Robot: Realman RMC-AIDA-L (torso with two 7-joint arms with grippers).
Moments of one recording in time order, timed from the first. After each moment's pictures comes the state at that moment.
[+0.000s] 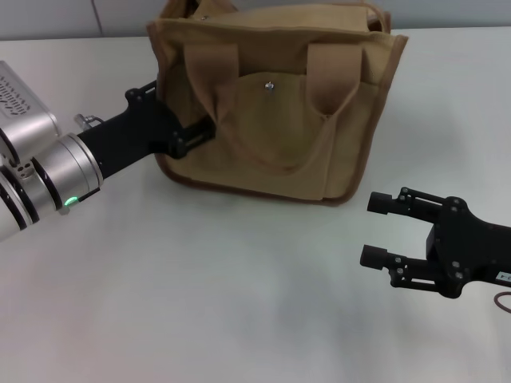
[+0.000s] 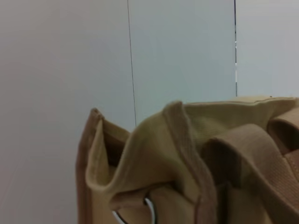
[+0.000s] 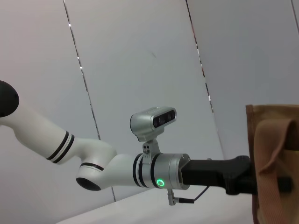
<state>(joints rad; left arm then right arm) -0.61 -2.08 0.71 0.20 1.53 1.22 -0.68 0.37 2.08 -0.59 -0.47 -1.94 -1.86 1.03</state>
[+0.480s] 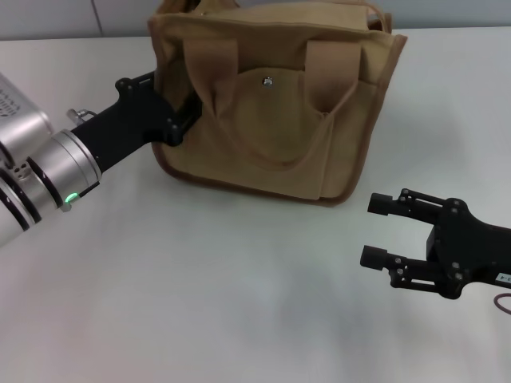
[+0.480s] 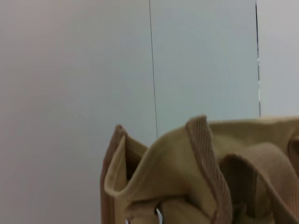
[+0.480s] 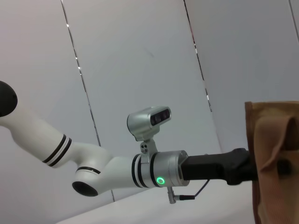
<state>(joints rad) -0.61 -2.08 0.71 0.14 1.41 1.25 -0.60 0.37 2.08 -0.59 -0.47 -1.94 -1.85 1.03</state>
